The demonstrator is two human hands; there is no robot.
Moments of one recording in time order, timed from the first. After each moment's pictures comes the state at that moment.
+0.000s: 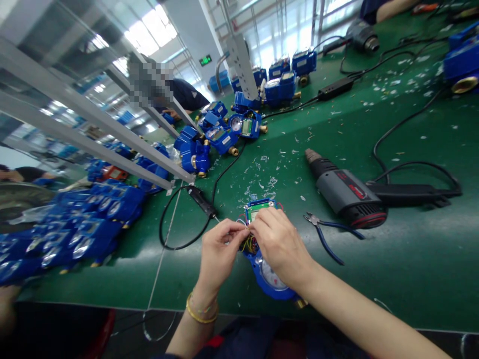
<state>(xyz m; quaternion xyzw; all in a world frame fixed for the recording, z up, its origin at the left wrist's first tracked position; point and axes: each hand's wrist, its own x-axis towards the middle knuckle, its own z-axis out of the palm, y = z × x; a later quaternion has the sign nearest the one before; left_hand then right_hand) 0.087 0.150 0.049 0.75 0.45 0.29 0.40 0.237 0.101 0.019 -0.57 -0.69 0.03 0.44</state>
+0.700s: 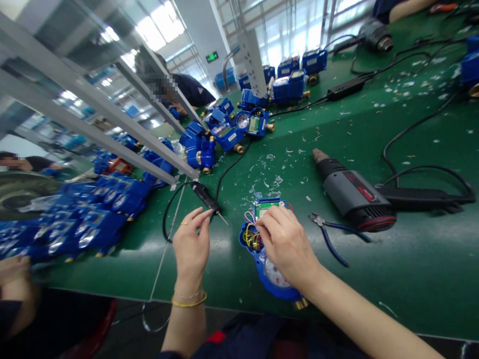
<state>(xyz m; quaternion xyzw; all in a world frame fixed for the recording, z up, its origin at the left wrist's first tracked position) 0.041 0.180 0.051 0.72 0.59 0.34 0.13 0.235 0.096 0.025 -0.59 -0.66 0.05 0.46</state>
